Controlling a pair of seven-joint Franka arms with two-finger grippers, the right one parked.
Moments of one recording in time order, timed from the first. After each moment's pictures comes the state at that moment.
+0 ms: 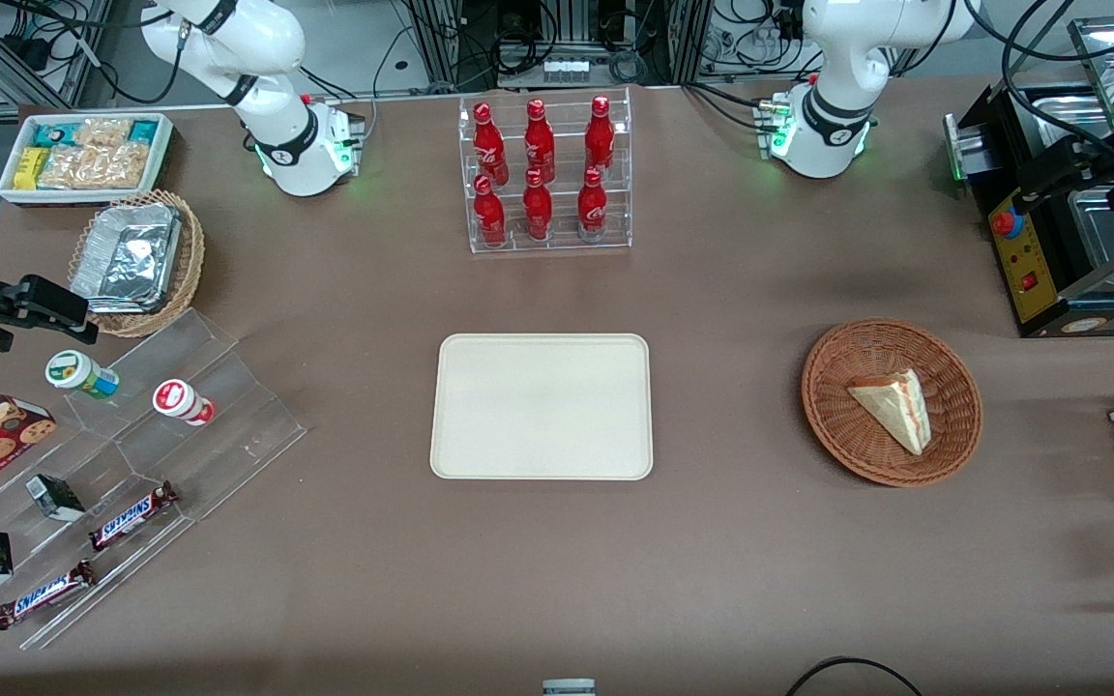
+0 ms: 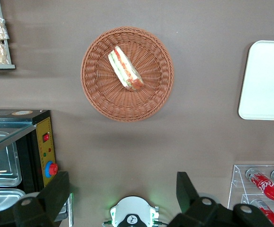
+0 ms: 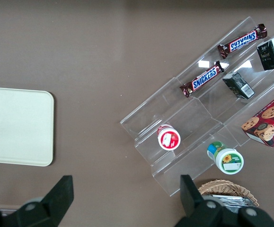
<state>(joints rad) -0.08 -0.08 0.06 -1.50 0.01 1.32 -0.04</state>
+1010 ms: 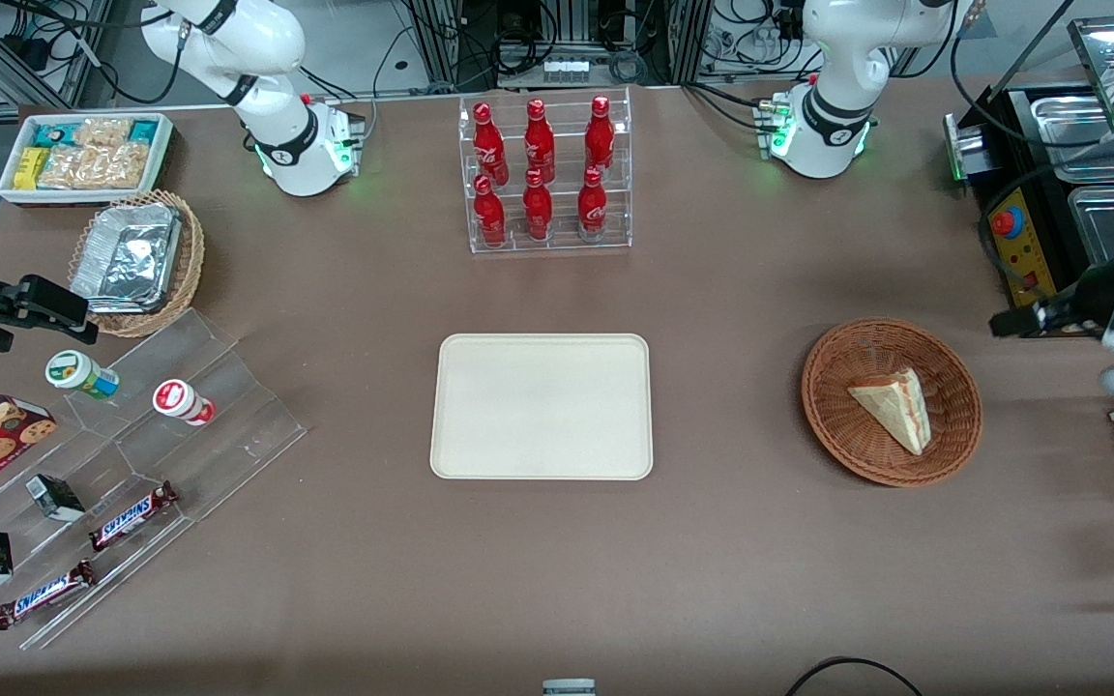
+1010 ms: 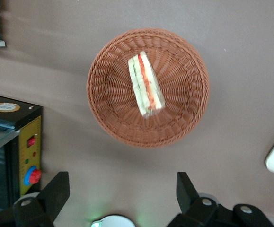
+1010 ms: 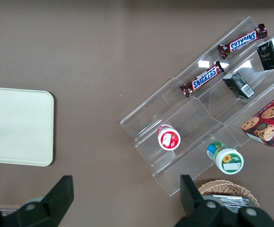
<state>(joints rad) -0.03 0.21 0.08 -1.54 0.01 1.53 -0.23</state>
